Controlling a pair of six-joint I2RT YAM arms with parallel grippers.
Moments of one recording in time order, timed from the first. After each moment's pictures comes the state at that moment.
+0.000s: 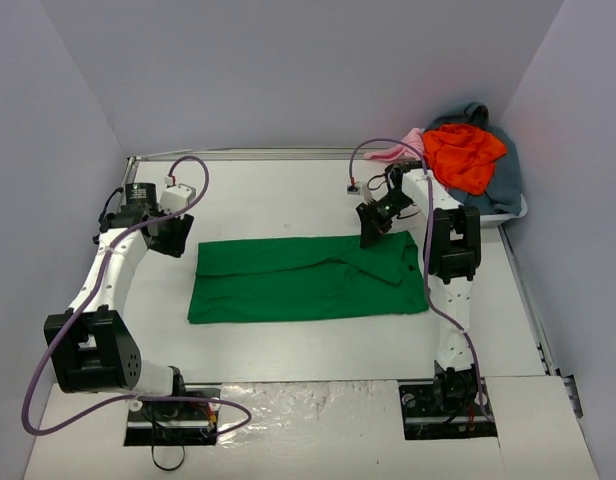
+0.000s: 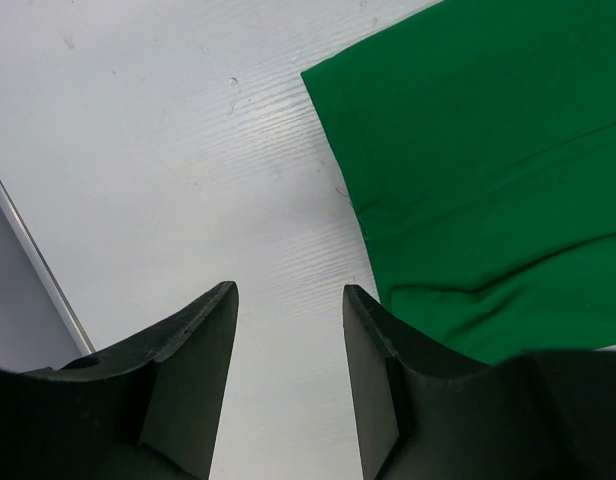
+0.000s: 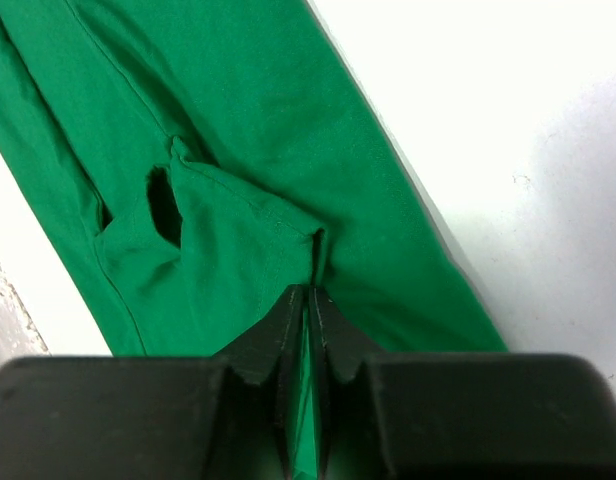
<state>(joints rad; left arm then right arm) 0.09 1.40 1.17 -0.73 0.16 0.40 0.15 2.38 1.97 -1.21 -0.72 -0.73</state>
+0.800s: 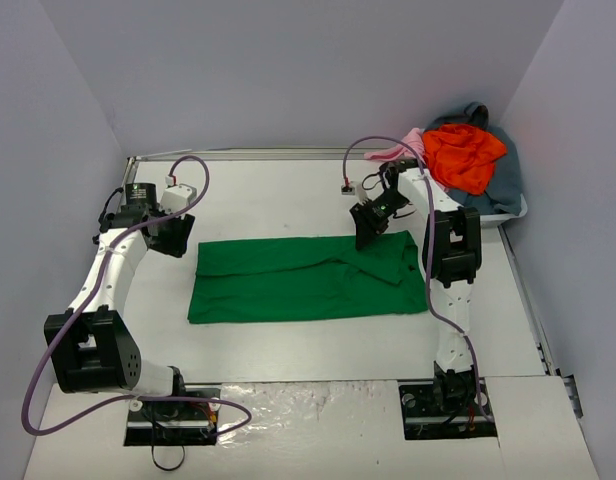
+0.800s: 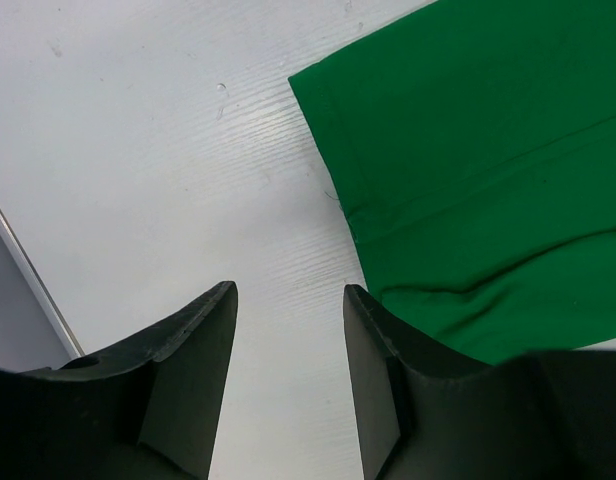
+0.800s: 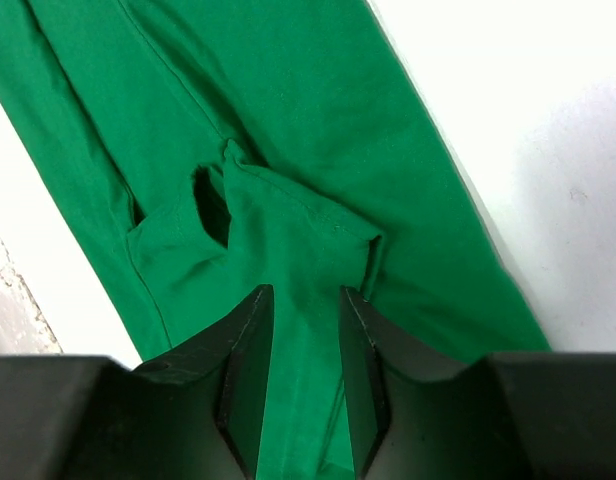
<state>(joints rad) 0.09 1.40 1.17 -0.73 0.19 0.40 0.18 2.32 1.94 -1.21 -0.70 -0.73</state>
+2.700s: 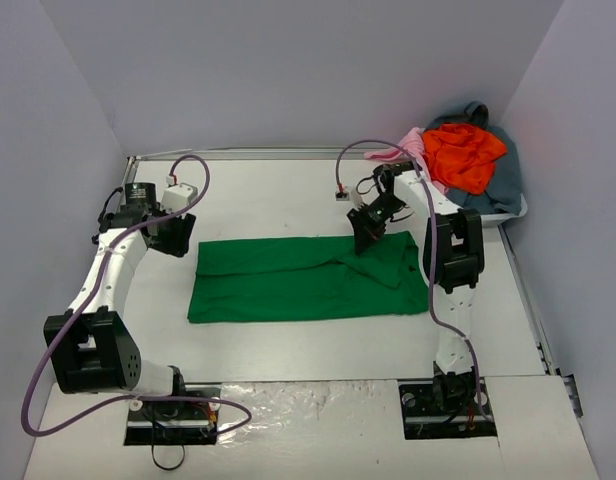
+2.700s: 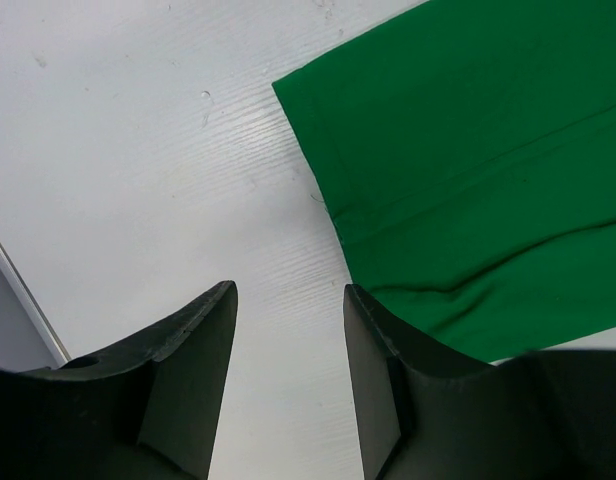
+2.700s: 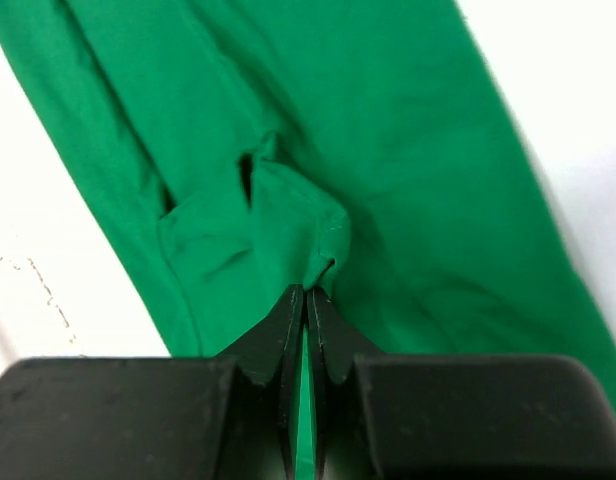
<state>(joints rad) 0.09 1.40 1.17 -0.74 0.22 0.40 0.23 2.25 1.85 -1.20 -0.67 -0.73</state>
